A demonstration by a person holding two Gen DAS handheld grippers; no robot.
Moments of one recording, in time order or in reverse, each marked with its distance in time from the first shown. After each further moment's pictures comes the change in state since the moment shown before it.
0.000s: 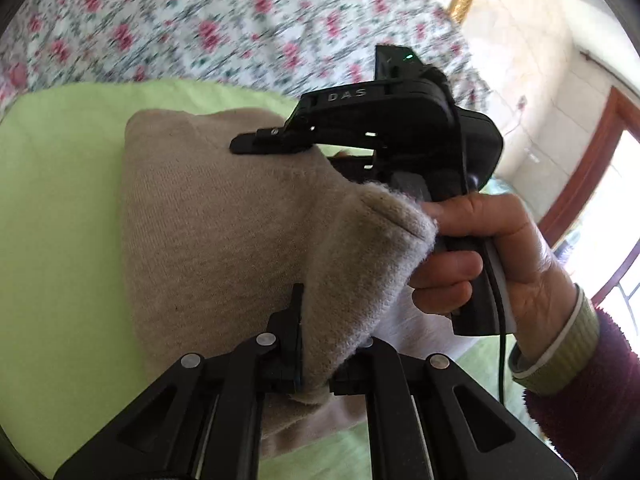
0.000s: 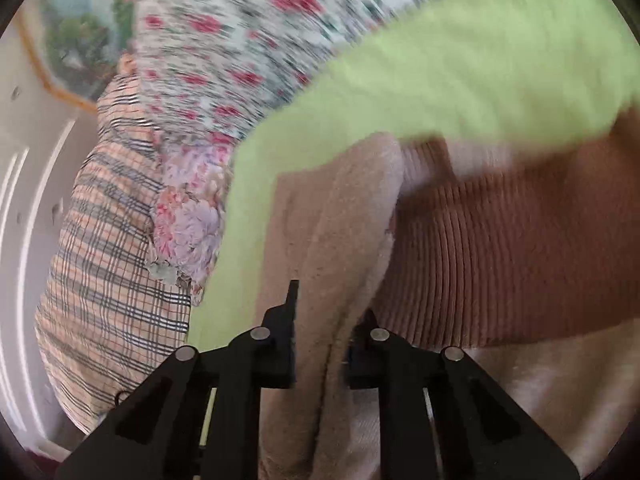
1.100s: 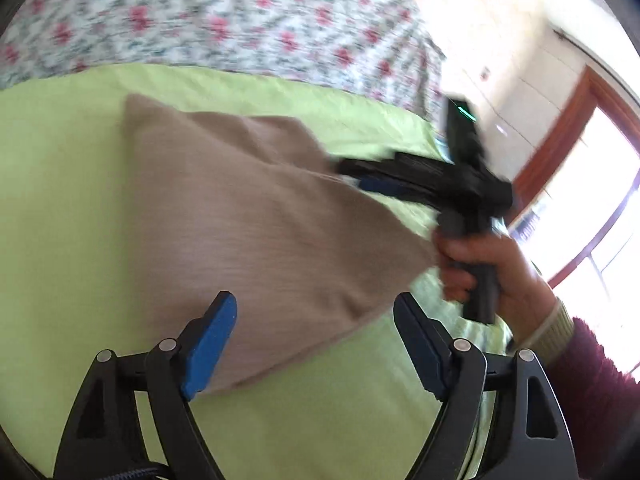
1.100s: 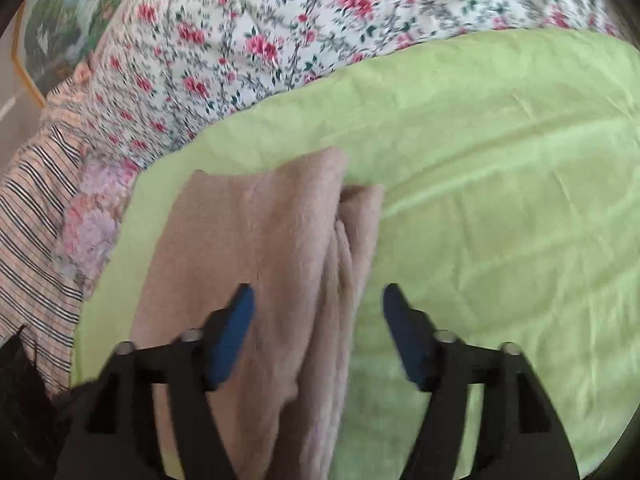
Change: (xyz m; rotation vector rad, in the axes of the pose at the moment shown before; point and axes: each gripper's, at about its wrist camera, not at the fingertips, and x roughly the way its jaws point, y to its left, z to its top) left arm 0.003 -0.051 -0.018 0.000 0.110 -0.084; right arm -0.146 -0.078 -0.074 -0.018 -0.173 -0.389
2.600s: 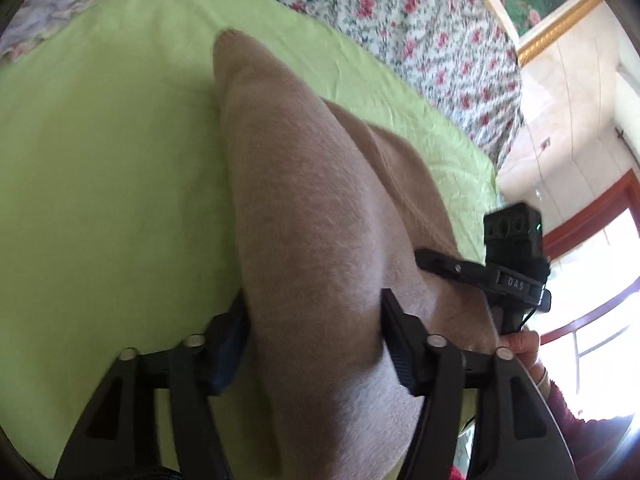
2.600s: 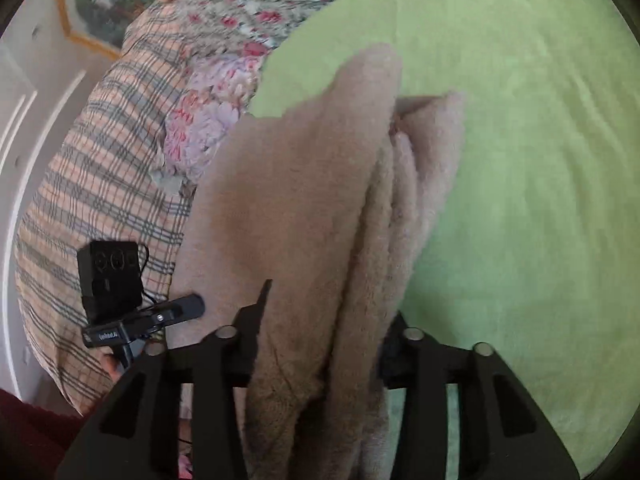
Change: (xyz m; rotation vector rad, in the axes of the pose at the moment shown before) left arm -0.136 0.190 -0.098 -0.338 0.003 0.050; right arm 0.097 0.169 -0.128 0.022 0.265 0.337
